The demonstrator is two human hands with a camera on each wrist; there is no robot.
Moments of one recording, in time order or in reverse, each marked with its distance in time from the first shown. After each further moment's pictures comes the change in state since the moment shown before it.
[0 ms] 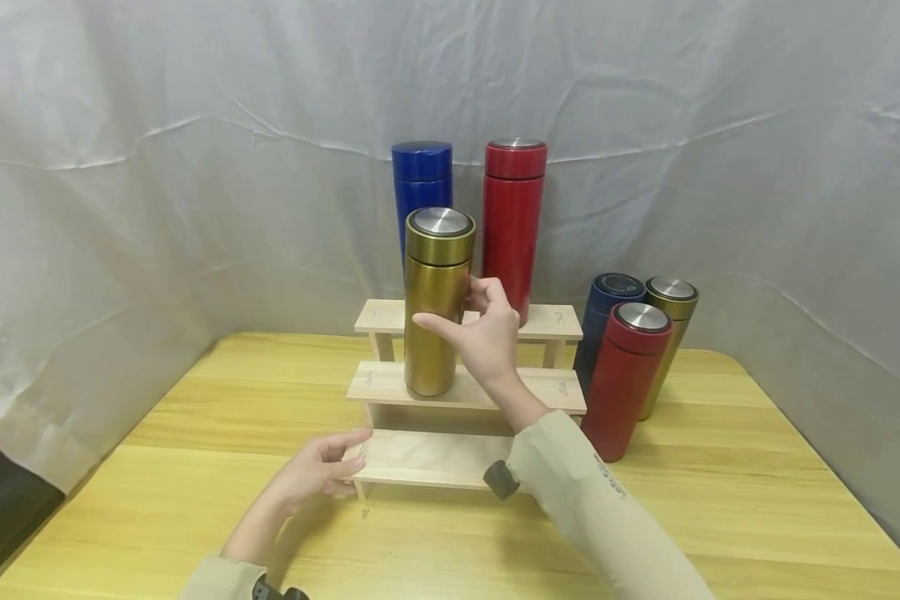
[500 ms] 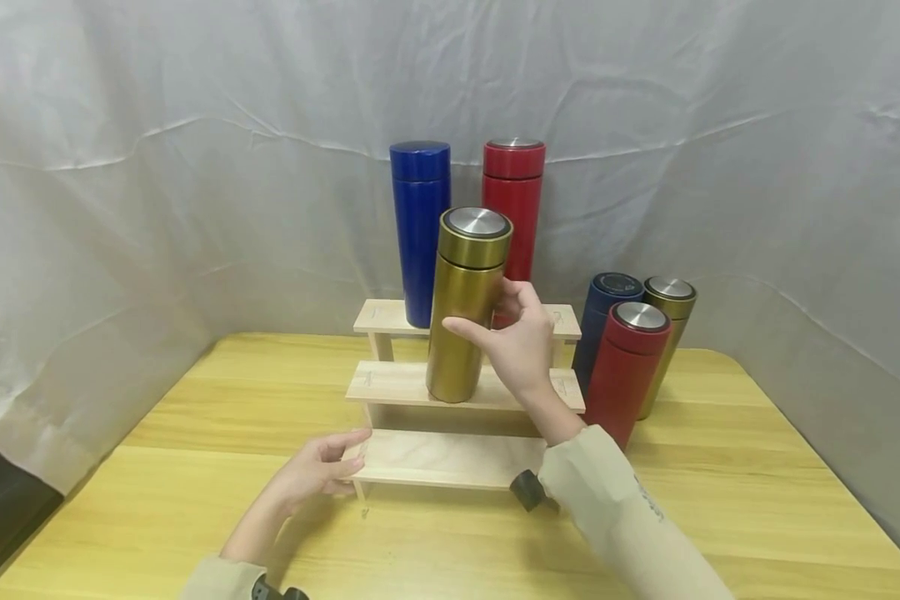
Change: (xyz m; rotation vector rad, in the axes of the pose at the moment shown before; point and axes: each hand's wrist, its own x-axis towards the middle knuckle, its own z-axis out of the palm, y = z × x) left_hand -0.001 -0.001 -0.001 0.008 -0.008 0.008; right_hand -0.003 -0.002 -0.035 -0.033 0.037 -0.078
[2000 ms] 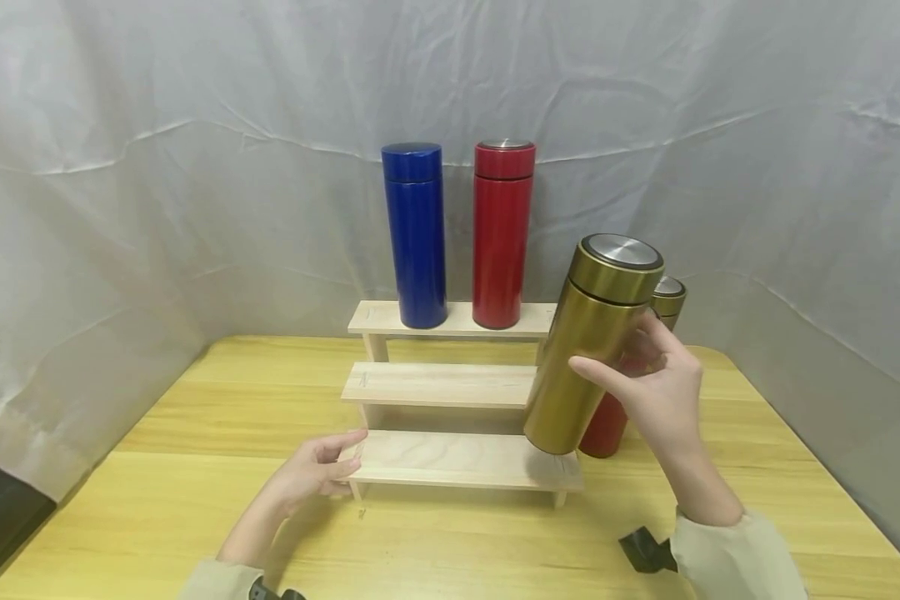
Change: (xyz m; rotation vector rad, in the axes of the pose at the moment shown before) left_hand 0.000 0.002 0.002 -0.006 0.009 -0.005; right_hand -0.027 -0.039 -0.121 -0.148 0.036 0.139
